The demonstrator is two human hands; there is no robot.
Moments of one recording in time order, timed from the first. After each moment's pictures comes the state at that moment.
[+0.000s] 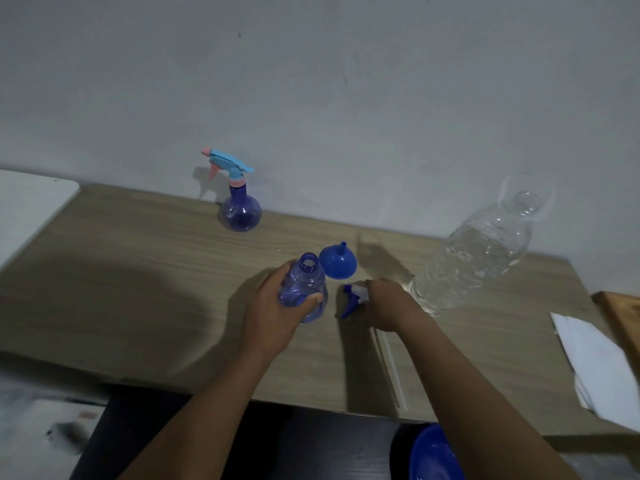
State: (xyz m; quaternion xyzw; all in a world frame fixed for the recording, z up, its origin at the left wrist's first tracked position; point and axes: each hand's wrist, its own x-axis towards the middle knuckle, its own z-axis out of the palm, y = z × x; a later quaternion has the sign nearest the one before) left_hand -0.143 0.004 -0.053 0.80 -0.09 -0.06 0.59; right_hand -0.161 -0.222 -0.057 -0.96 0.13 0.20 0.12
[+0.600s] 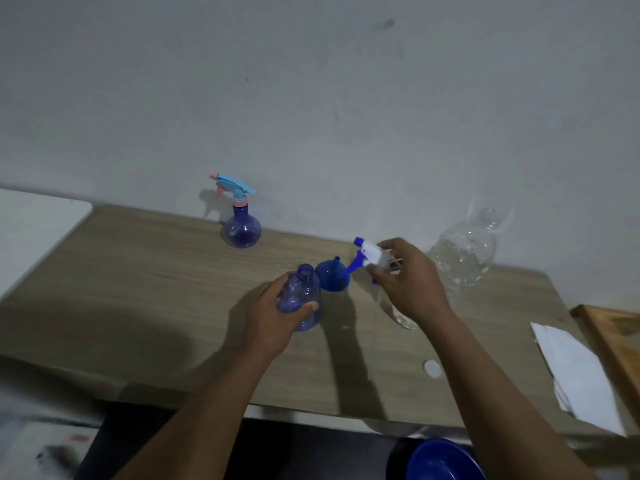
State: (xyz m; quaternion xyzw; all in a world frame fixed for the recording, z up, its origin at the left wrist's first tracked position) left_hand -0.144 0.005 -0.053 0.79 -0.08 -0.08 0.60; right_hand -0.198 -0.212 0.056 -0.91 0.17 -0.14 0.34
